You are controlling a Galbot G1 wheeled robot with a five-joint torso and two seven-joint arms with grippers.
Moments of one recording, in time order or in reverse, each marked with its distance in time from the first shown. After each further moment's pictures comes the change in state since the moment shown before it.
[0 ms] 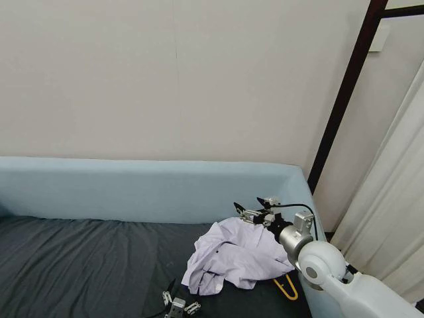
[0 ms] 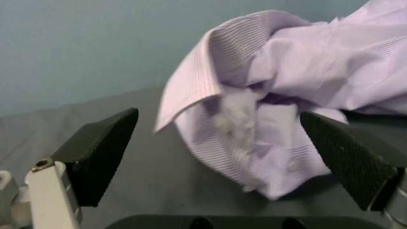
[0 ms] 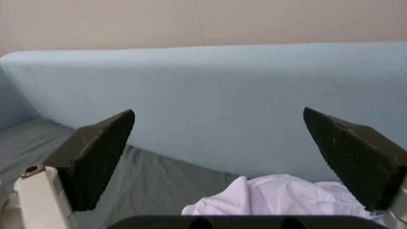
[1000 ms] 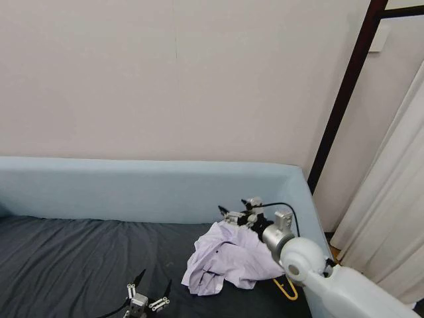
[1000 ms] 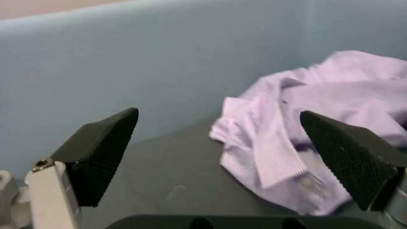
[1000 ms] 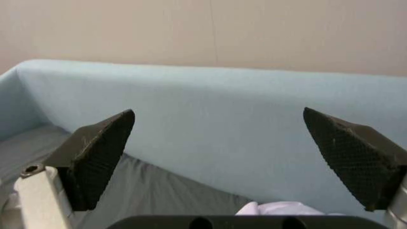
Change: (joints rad) left arm 0.194 0.253 -0.211 -0.340 -0.179 -0.006 0.351; right arm 0.130 0.019 -0.075 -0.005 0.016 -0.006 0.024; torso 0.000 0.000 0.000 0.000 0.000
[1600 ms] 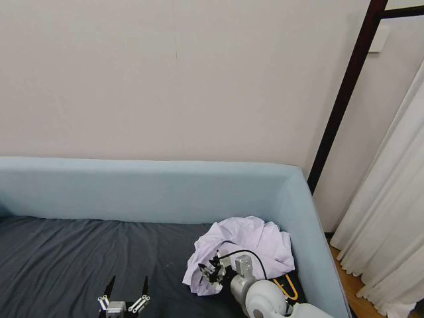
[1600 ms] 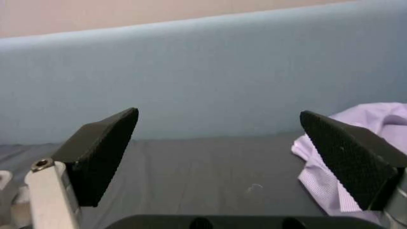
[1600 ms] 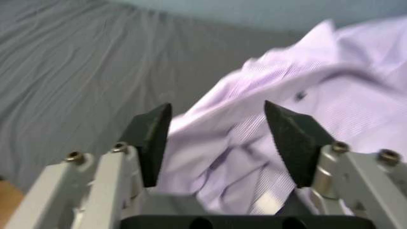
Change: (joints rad) left arm 0.237 -0.147 -0.155 -0.265 0.070 0.097 -0.322; right arm -0.051 0.161 -0.327 -0.126 0.022 -0.147 0.206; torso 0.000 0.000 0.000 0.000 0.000
